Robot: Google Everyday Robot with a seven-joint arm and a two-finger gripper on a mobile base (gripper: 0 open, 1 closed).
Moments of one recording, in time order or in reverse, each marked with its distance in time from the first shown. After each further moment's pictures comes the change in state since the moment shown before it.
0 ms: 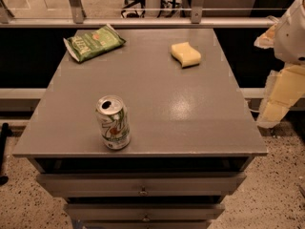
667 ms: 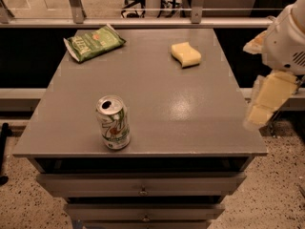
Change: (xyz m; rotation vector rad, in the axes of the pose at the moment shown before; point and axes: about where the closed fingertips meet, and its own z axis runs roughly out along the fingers) arm -0.015 0.004 0.017 -0.014 -0.066 0.008
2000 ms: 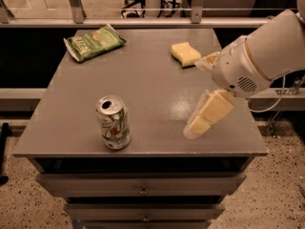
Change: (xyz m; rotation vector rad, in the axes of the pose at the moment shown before) arm -0.090 0.028 0.055 -0.087 -0.390 0.047
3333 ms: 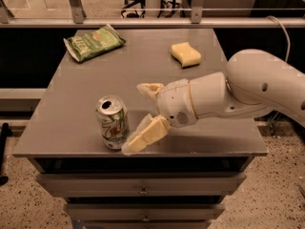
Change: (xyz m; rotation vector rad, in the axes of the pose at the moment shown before) arm -0.068 0.045 0.118 -0.202 -0.465 0.033
